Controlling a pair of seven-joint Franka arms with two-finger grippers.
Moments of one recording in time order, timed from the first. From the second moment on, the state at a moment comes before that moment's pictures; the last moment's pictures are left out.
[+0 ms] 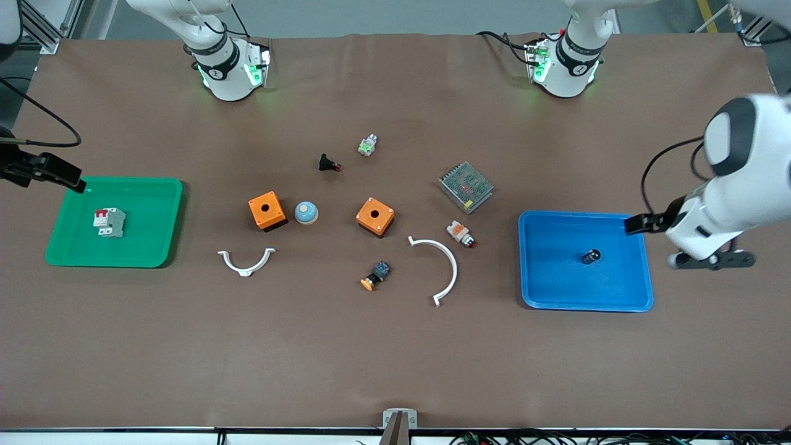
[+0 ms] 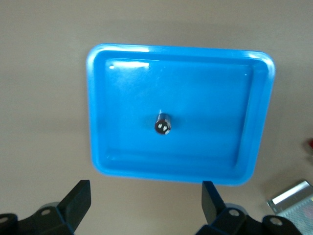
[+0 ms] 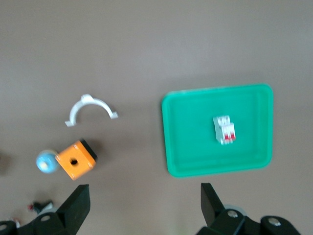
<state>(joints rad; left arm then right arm) 0.08 0.31 -0.13 -1.72 0.07 1.91 -0.08 -0.02 0.10 -0.05 -1.52 -0.07 1.51 0.05</state>
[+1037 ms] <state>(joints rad) 0.09 0.57 -0.13 -1.81 0.07 2.15 -0.08 -0.41 0.30 -0.06 -1.93 -0.04 2.15 -0.43</state>
